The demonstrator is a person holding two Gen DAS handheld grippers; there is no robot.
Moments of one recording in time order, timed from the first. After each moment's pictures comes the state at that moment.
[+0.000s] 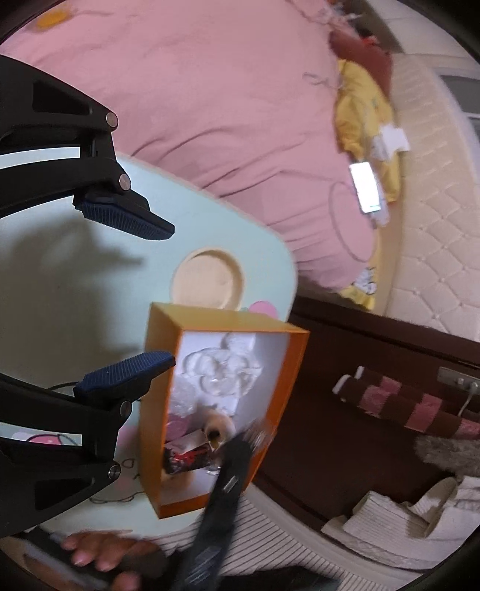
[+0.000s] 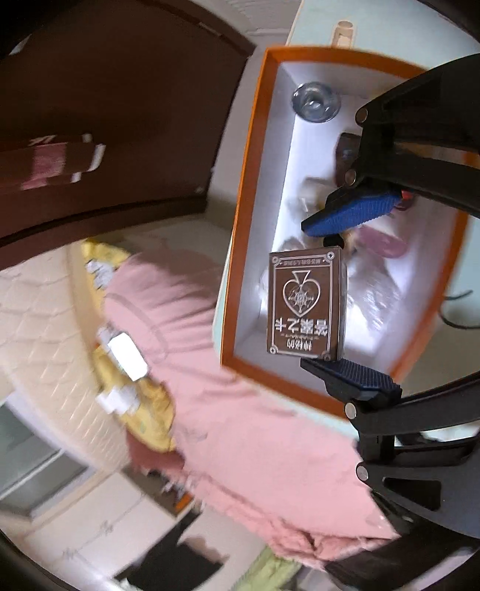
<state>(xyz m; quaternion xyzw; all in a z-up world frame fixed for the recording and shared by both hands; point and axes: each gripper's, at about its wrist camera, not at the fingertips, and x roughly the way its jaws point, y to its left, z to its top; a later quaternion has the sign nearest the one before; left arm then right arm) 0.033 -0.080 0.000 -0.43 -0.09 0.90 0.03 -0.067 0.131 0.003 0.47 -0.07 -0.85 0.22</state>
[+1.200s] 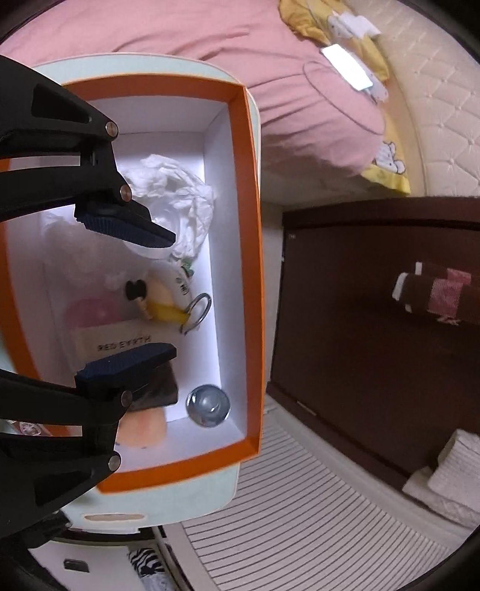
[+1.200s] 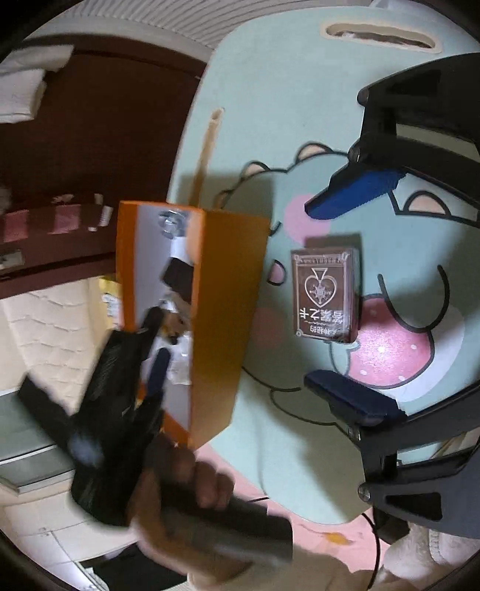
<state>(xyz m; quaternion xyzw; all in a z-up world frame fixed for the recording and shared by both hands) -0.082 0.060 -0.019 -0.53 -0.01 0.84 0.15 0.075 0.219 -0.053 0.40 -0.03 -0.90 0.18</state>
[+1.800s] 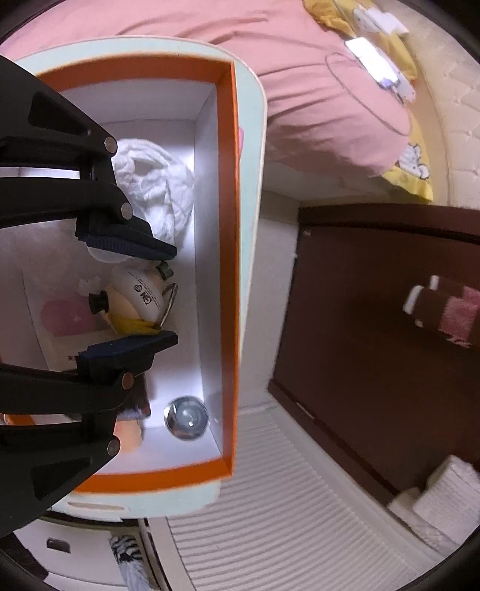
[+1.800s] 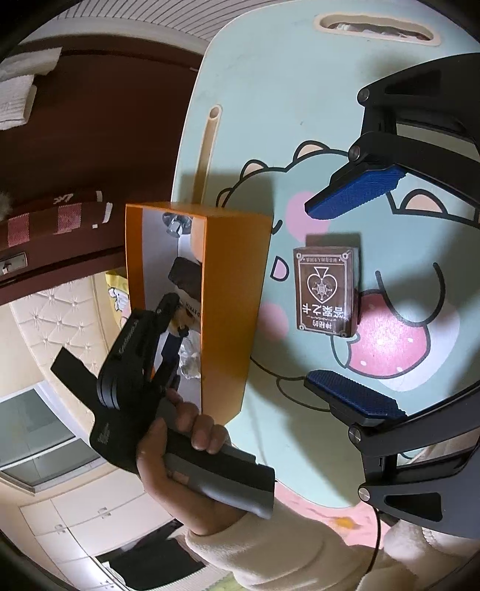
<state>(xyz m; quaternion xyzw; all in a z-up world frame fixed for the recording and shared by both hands) -0.102 0.044 -0.020 -0.54 -0.06 0.82 0.16 0.070 0.228 -0.051 0.41 -0.06 -0.89 0.19</state>
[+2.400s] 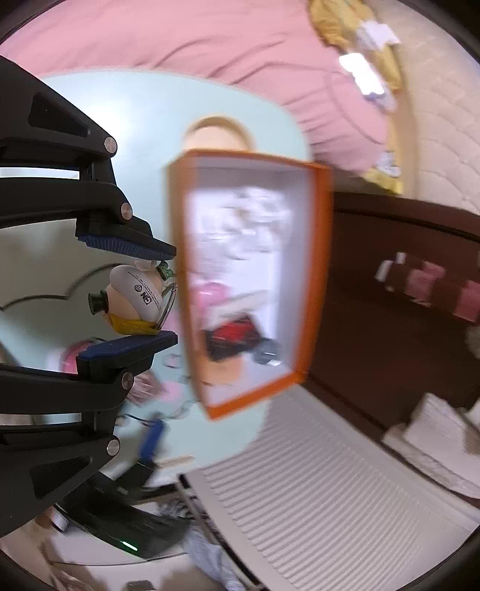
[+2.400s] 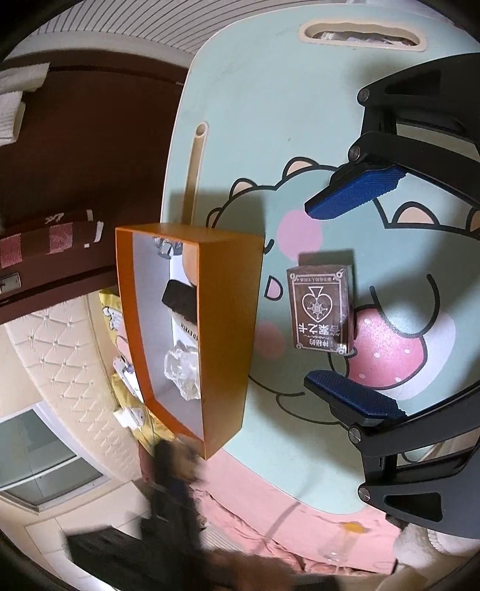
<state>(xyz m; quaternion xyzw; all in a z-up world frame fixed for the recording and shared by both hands) 0.028 -0.008 0.012 -0.50 -0.07 0.83 0.22 0.065 0.235 -0.053 0.43 -0.07 -0.89 0.16</state>
